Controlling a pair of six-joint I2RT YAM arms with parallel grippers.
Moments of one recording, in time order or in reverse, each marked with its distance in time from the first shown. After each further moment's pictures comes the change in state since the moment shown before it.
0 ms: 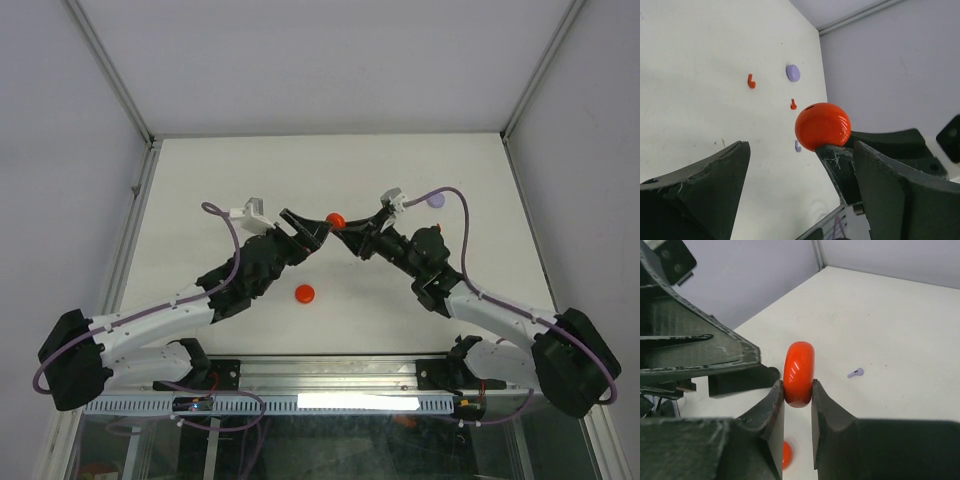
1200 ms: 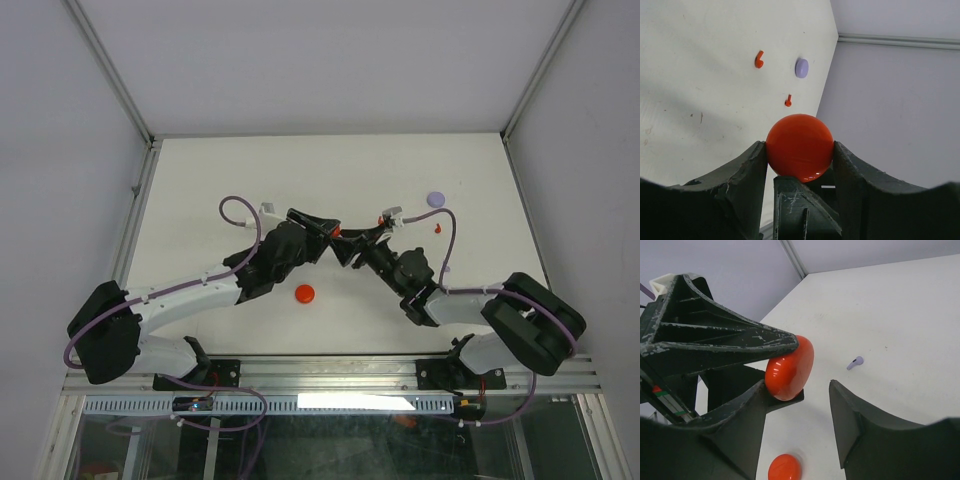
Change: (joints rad) left arm 0.027 0.199 0.142 -0.137 0.035 -0.386; right arm 0.080 0.231 -0.125 0.377 0.247 0.161
